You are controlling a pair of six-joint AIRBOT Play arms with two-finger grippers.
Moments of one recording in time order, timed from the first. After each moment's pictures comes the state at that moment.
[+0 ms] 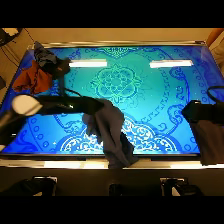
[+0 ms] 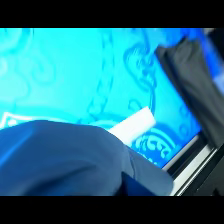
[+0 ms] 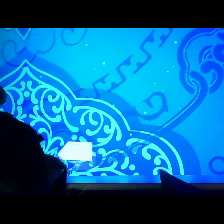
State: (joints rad) left arm -0.50 -1.13 1.18 0.87 -0.89 -1.42; right arm 0.02 -0.80 1.43 -1.49 1.64 1.69
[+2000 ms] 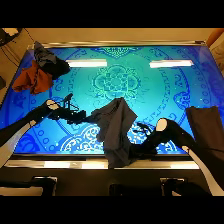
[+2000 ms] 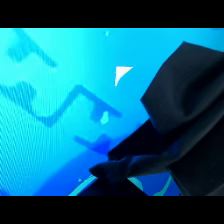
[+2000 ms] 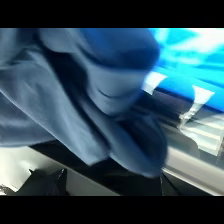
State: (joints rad) left arm -0.15 -1.57 1.03 0.86 -0.93 -1.41; right arm 0.32 -1.26 0.70 -0.96 1.33 1.51
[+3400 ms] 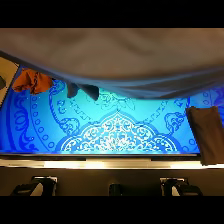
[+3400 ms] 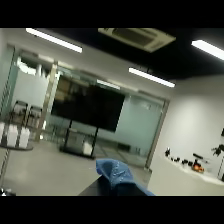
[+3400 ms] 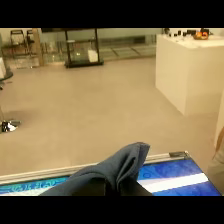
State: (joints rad) left arm 0.15 -0.71 1.67 1.15 -0.56 -1.59; right arm -0.04 -0.61 1.67 -1.73 0.96 1.71
